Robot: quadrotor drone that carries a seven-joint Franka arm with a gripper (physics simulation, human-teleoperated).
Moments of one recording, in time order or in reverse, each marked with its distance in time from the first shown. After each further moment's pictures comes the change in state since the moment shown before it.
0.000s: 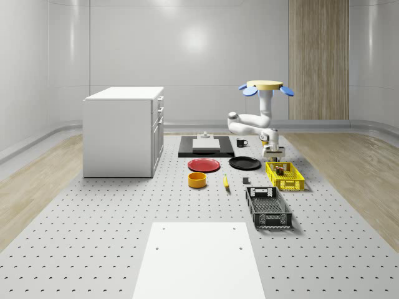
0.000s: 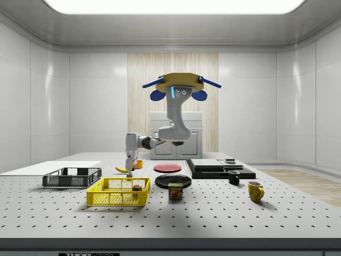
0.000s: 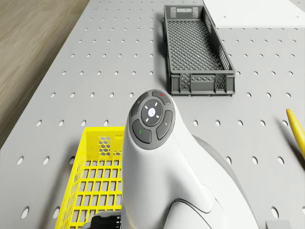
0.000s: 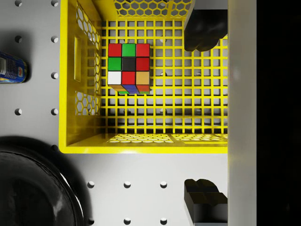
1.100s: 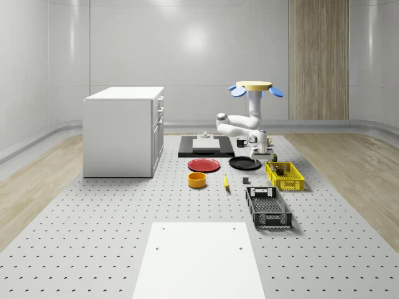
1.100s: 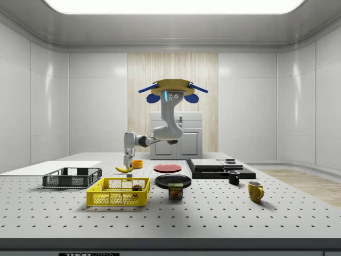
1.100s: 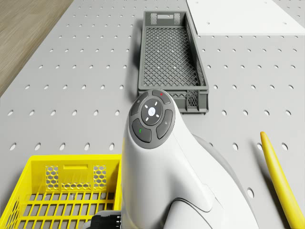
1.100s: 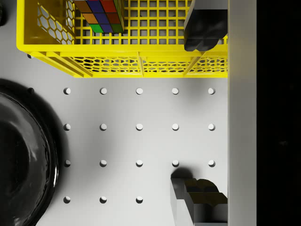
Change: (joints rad) arm 0.000 -0.002 0.002 0.000 0.003 0.001 0.000
